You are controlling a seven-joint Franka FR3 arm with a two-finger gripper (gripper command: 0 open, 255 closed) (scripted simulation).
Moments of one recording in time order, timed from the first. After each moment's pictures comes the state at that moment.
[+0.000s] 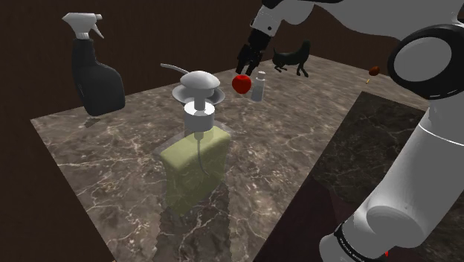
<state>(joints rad) -0.02 0.13 -0.13 -1.53 0.36 1.68 -0.46</state>
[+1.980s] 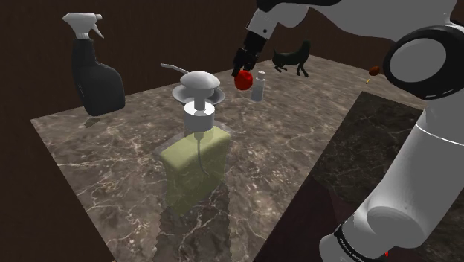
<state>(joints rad) -0.01 0.15 -0.12 -1.53 0.36 1.71 -0.45</state>
